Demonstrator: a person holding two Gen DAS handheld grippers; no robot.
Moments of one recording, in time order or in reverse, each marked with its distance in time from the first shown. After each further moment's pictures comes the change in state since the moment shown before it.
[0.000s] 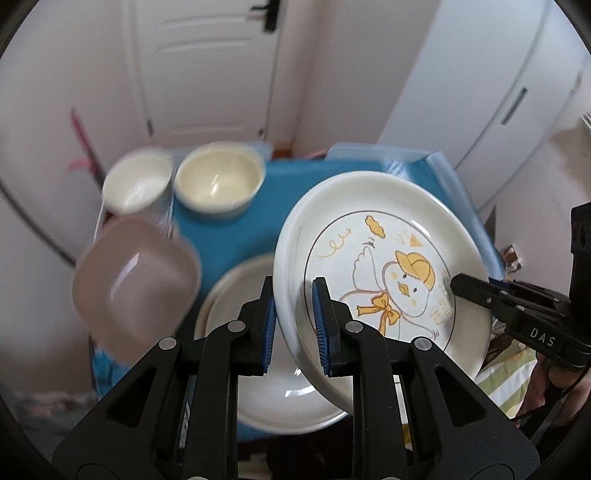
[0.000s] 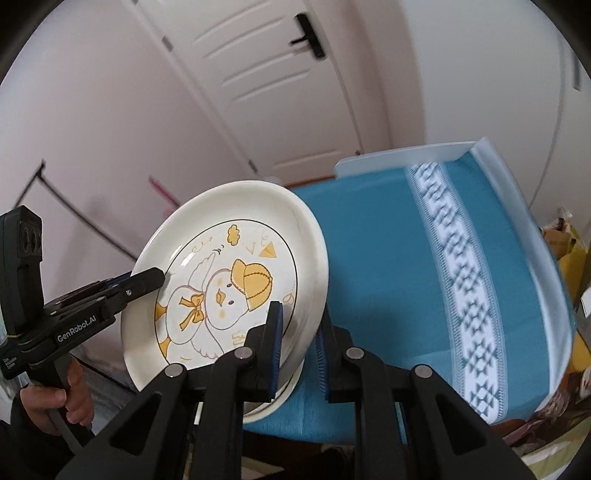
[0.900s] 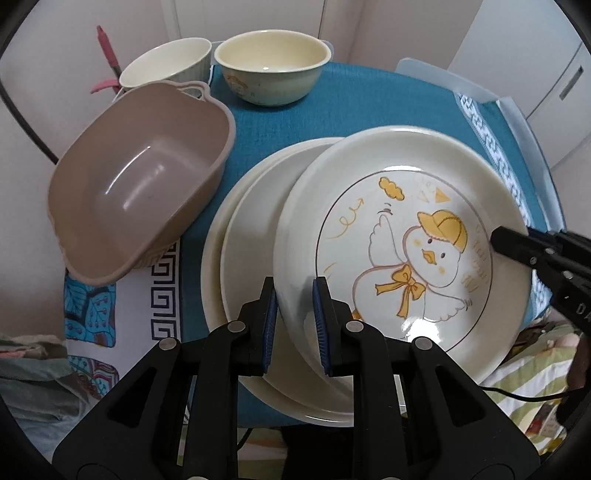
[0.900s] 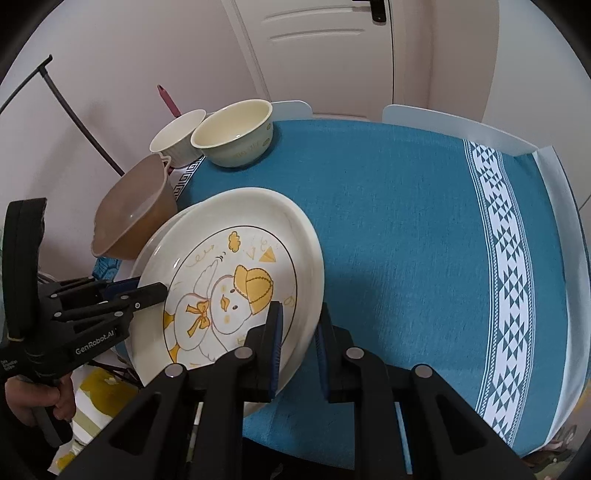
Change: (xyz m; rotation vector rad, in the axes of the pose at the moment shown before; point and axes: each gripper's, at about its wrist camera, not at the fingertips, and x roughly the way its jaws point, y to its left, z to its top) left arm 0.093 0.027 -0.060 -0.062 0.168 0.158; right arm 0.074 0.013 -0.020 -0.227 0.138 -0.051
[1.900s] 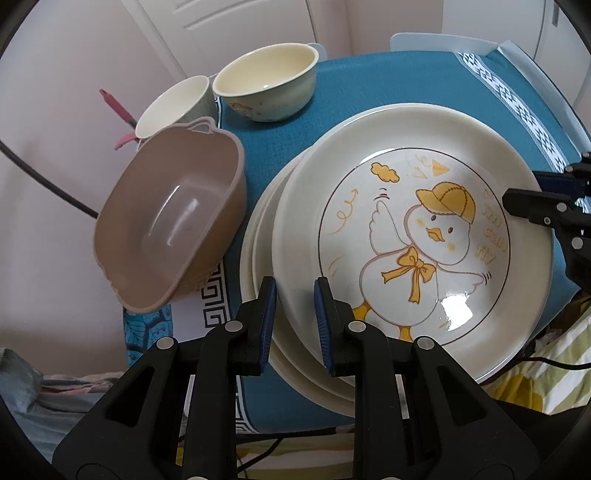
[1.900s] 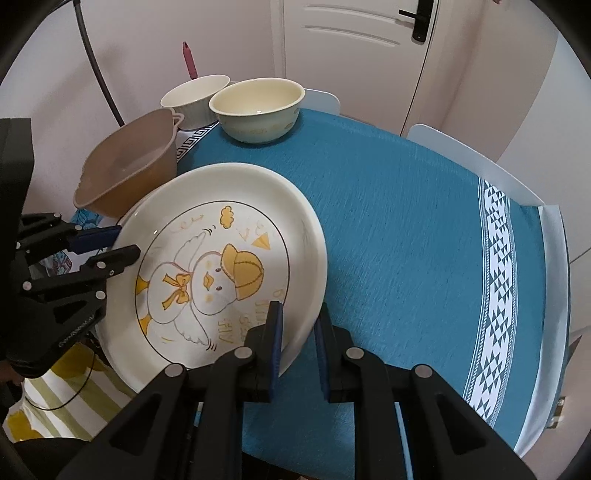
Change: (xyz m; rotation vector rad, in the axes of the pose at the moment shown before) left arm -0.006 -0.020 -0.004 0.217 -0.044 0.241; right arm 0.018 0.024 -0.002 -0.211 0.039 -0.121
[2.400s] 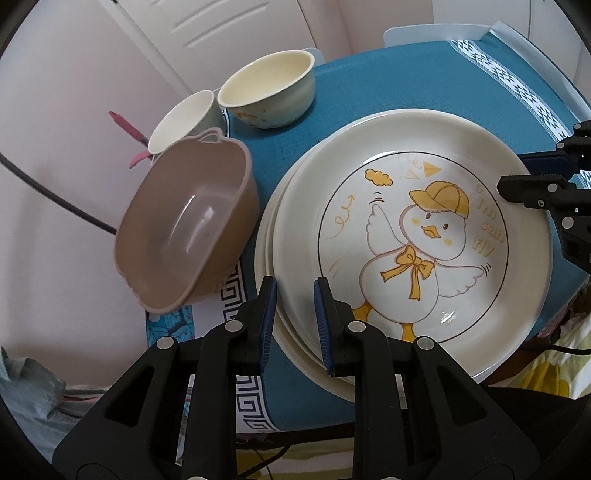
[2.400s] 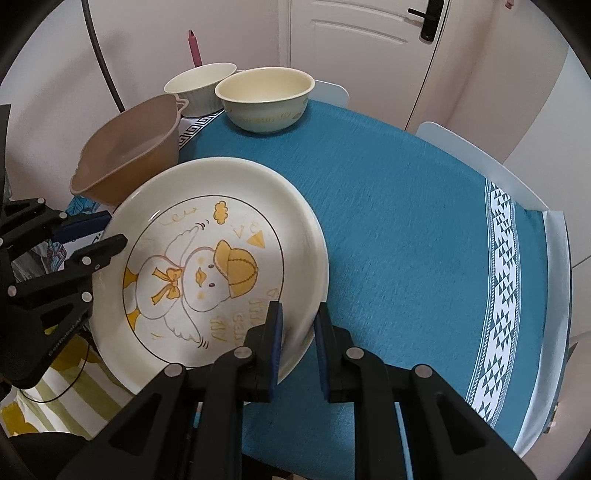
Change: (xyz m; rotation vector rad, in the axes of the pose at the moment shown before) left arm -0.007 -0.007 -0.007 0.066 -0.030 0.083; right arm 0.008 0.006 0.000 -0.032 0.026 -0.019
